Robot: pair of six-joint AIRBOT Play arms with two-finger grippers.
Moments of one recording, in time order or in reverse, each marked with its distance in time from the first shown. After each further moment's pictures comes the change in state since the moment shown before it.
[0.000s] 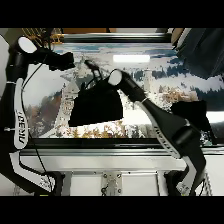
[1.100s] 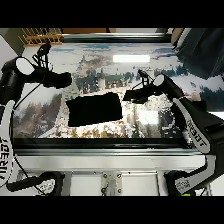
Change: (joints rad) left arm -0.054 0.340 -0.531 0.131 0.129 0.028; right arm -0.477 0.182 -0.536 -0.089 0.038 -0.024
